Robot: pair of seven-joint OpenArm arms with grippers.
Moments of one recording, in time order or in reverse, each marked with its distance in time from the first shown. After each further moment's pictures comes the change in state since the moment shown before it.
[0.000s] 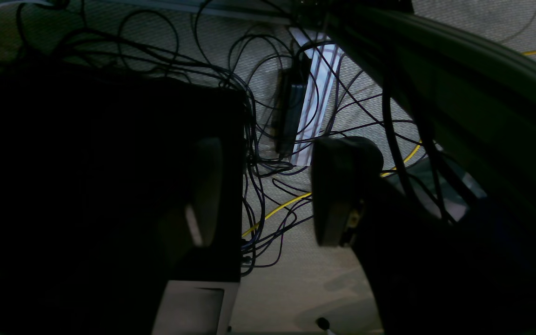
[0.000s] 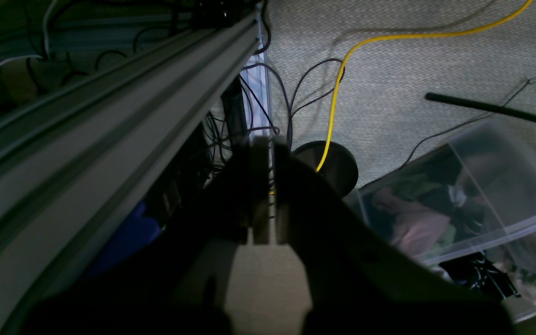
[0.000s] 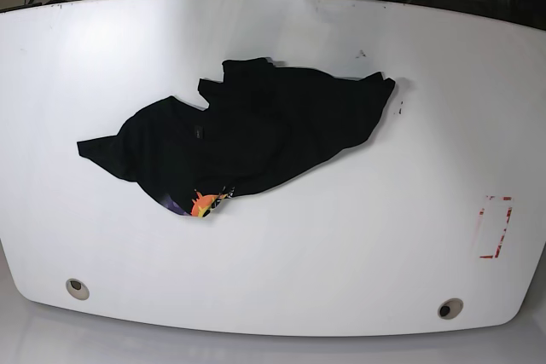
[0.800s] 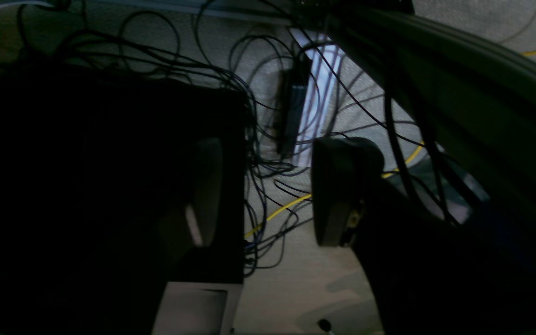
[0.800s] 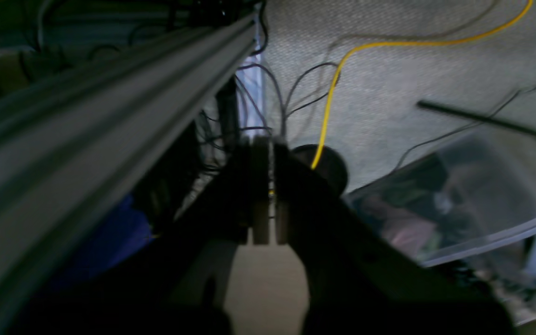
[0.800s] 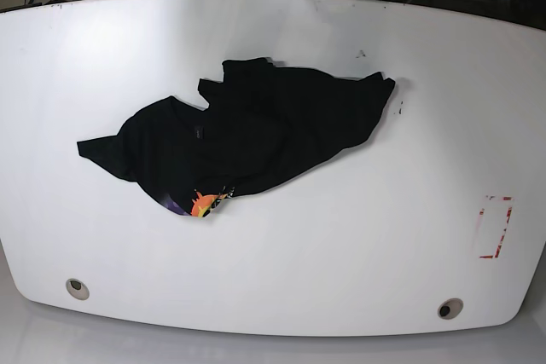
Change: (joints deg) left arm -0.3 -0.3 0.1 0.2 0.0 0.0 0.0; right arm -2.6 0.2 -4.0 3.7 -0.2 0.0 0.6
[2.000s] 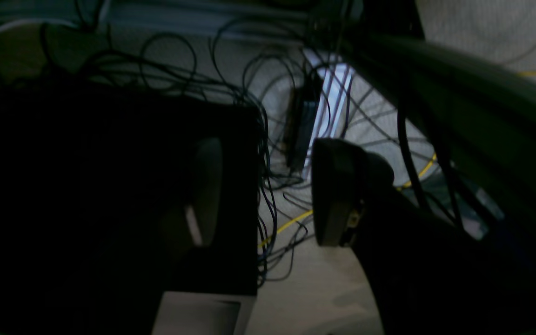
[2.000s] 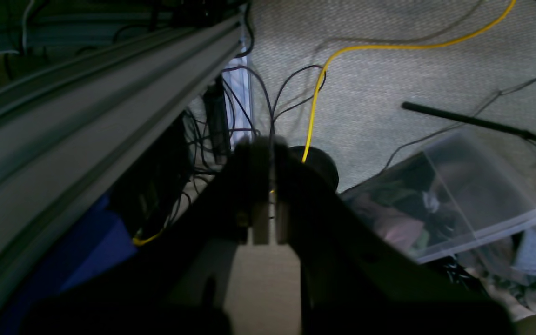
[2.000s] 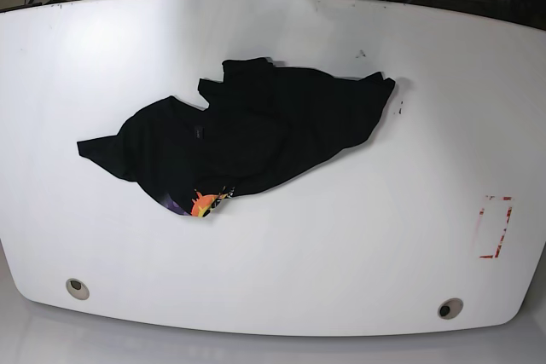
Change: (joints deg) left arm 1.6 -0.3 0.0 3.9 0.0 0.0 0.0; right arm -0.8 0.8 1.2 1.3 0.2 -0.4 -0.4
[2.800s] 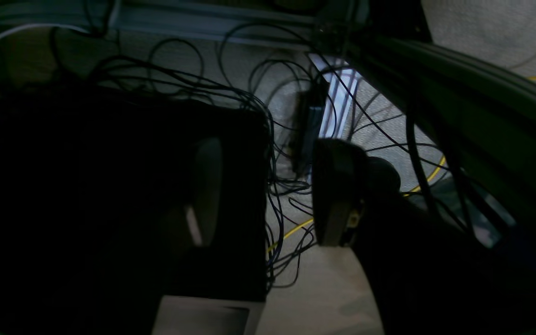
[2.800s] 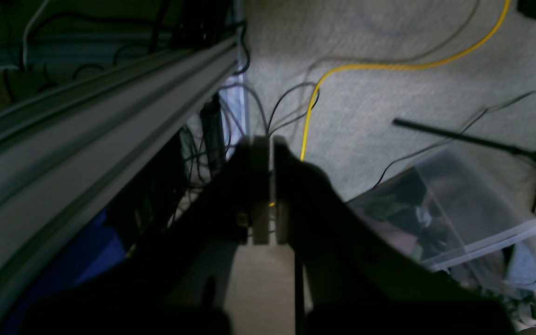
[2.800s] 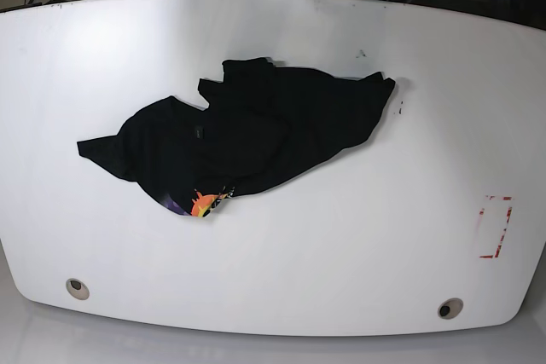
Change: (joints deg) left arm 1.3 0.0 0.2 3.0 0.0 0.0 0.0; right arm -3.2 0.0 -0.1 6.9 0.0 0.0 0.0
